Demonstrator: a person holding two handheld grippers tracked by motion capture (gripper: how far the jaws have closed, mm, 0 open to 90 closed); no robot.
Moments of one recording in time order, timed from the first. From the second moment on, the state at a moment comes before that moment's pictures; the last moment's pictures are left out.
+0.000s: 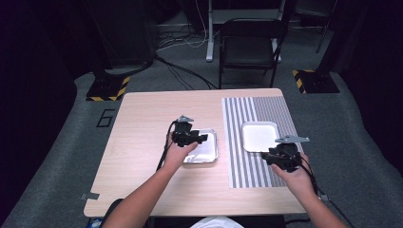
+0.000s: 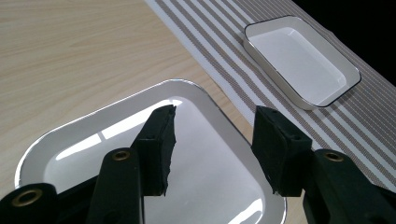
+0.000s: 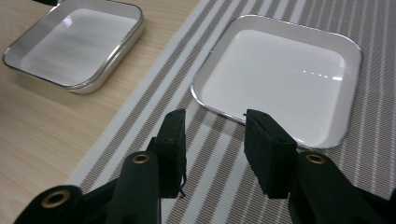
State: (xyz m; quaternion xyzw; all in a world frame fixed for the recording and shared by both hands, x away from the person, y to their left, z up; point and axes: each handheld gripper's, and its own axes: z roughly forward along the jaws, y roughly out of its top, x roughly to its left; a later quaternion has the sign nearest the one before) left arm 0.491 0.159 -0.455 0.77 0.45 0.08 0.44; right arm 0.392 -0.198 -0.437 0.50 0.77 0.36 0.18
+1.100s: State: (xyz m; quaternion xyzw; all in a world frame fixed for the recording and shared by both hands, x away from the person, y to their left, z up) left arm 0.477 0.238 -0.491 0.75 0.49 0.12 0.42; right arm 0.389 -0.098 -0.468 0.37 0.83 0.40 0.13
